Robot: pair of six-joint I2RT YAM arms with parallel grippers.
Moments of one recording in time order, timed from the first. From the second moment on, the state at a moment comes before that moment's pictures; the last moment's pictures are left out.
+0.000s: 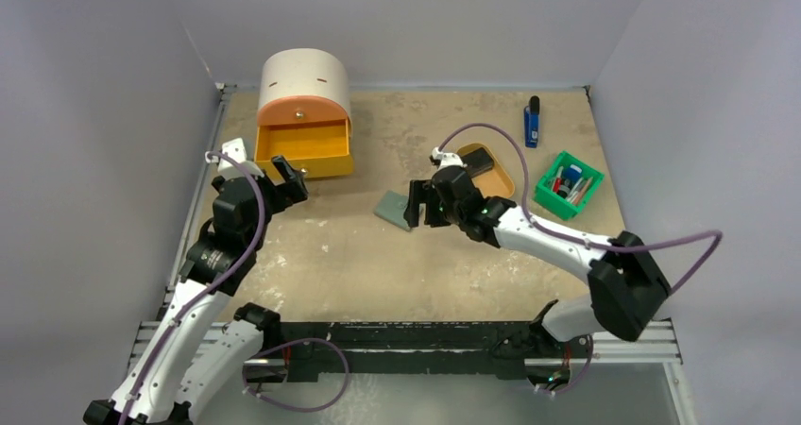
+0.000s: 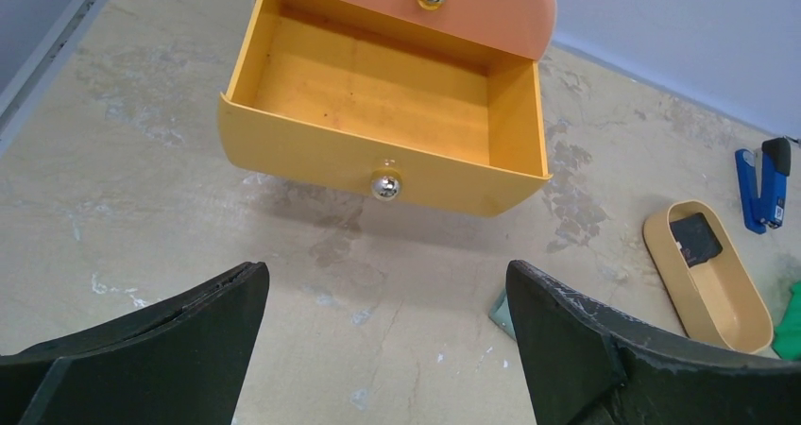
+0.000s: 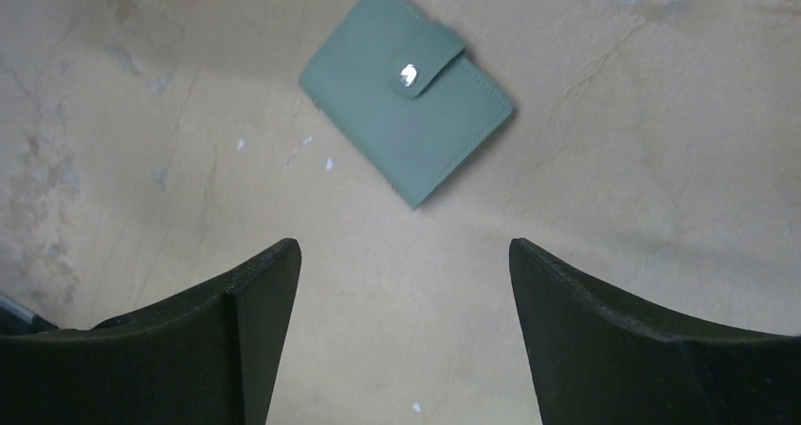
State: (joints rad) left arm -0.35 0.68 0.80 -0.44 -0.40 -0.47; right arm 0.79 1.39 0.88 -0.22 0.15 0.59
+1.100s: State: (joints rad) left arm -0.37 0.67 0.80 -0.43 -0.42 -0.47; right arm 0.58 1.88 1.10 -0.04 -0.10 0.41
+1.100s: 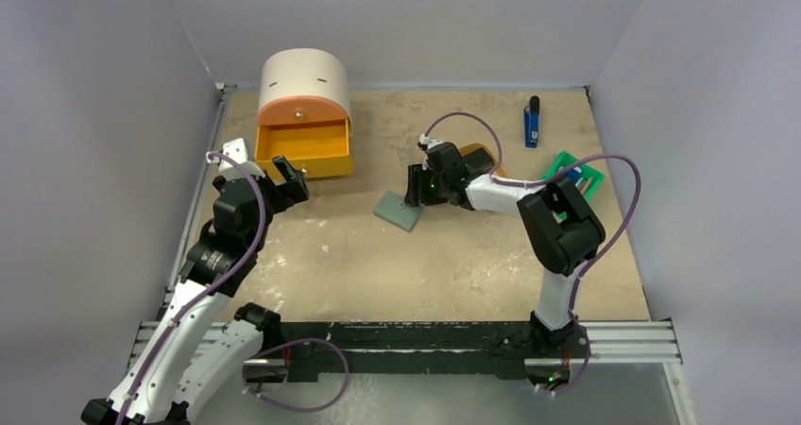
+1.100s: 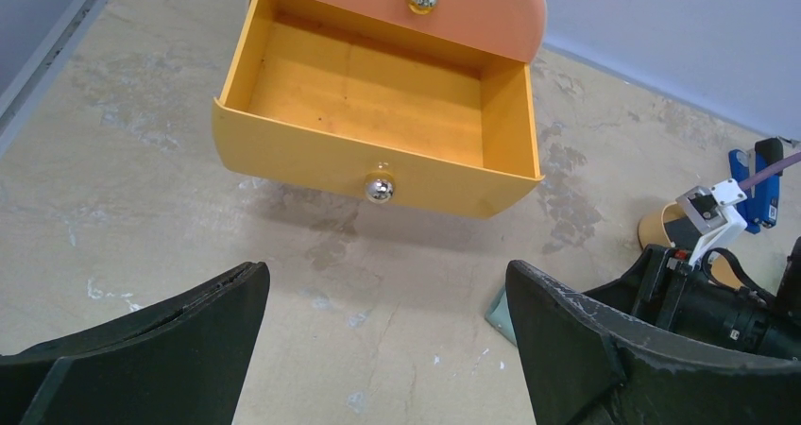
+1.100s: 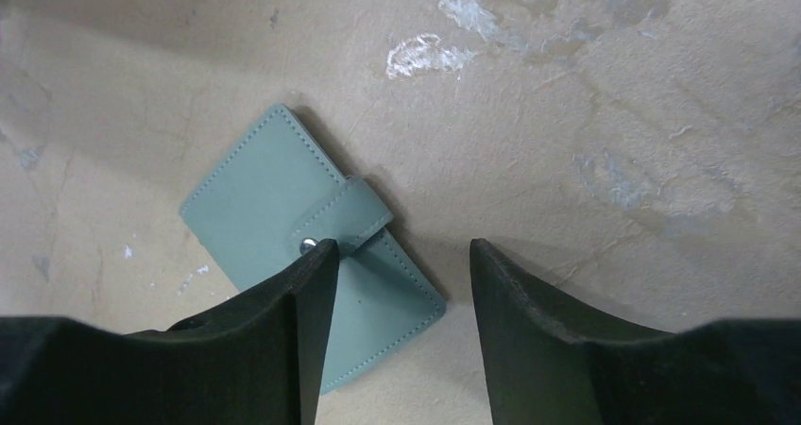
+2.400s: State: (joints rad) left arm -0.55 0.69 0.68 -0.46 -0.07 -0.70; right arm 0.70 1.45 0.61 0.01 -0.01 0.58
